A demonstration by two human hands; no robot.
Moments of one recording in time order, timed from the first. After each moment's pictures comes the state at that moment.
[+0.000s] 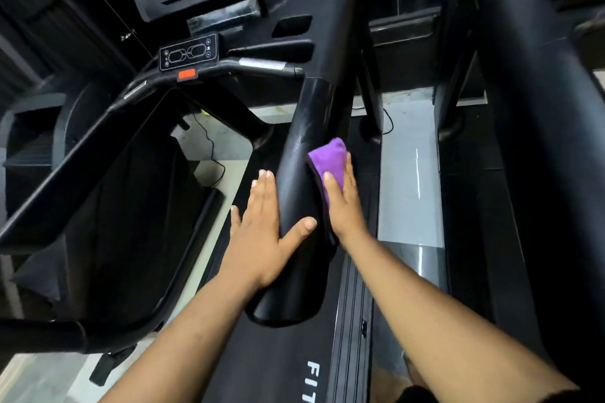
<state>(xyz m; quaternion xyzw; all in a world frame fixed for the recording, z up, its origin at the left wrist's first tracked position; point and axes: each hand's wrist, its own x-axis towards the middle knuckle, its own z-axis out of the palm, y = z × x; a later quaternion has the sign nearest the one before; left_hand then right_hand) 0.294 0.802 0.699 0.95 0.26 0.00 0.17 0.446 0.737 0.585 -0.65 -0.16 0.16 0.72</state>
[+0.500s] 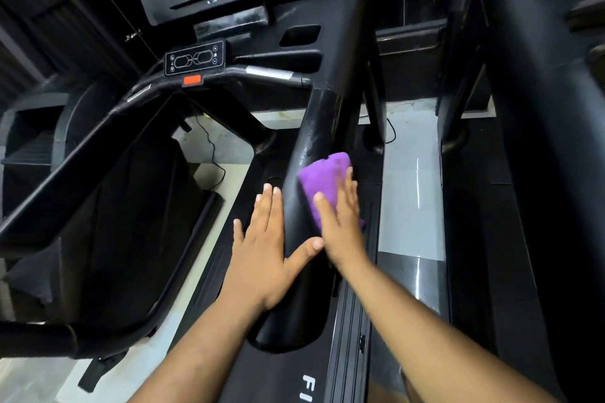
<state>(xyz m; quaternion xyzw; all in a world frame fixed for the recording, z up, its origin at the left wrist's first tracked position) 0.297 0.802 0.698 0.95 0.27 -0.01 0.14 0.423 0.737 0.610 -0.71 -0.21 0.14 0.65</state>
